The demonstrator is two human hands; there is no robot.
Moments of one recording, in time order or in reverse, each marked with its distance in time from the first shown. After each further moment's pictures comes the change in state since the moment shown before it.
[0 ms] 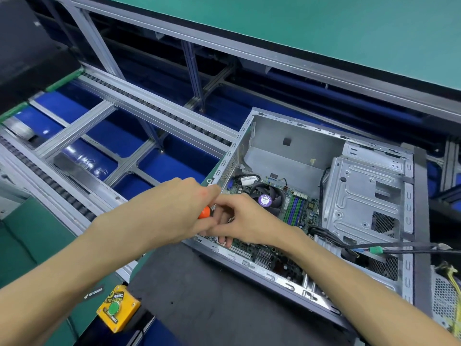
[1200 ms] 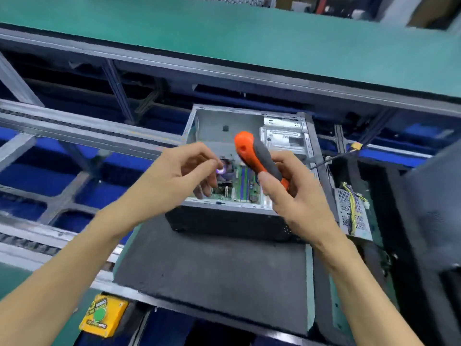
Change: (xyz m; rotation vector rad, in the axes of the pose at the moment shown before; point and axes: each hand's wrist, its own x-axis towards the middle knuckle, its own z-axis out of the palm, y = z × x) left_hand -0.064 0.042 0.011 -1.124 0.358 0.491; right_hand -0.180 -0.103 0.080 -0.256 0.914 -0.147
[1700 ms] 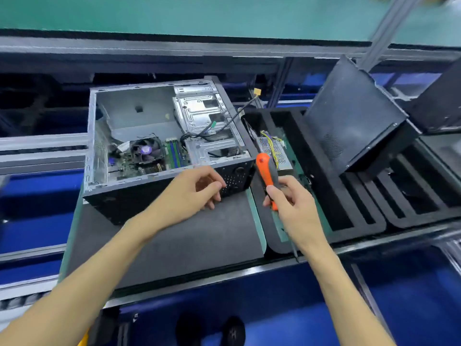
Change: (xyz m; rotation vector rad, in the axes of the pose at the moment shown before) left_hand -0.013 -0.027 0.130 0.009 -0.405 -0.046; right_hand -0.168 0.030 -0.027 -0.116 0.586 0.397
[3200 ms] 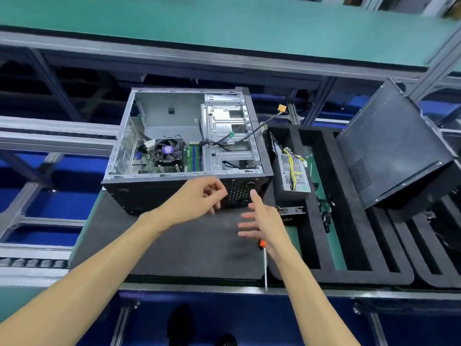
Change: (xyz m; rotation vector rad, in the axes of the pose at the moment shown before) left_hand 0.021 -0.029 0.014 0.108 0.117 -0.140; right_hand 0.059 0.047 0.046 0.257 -0.201 0.675
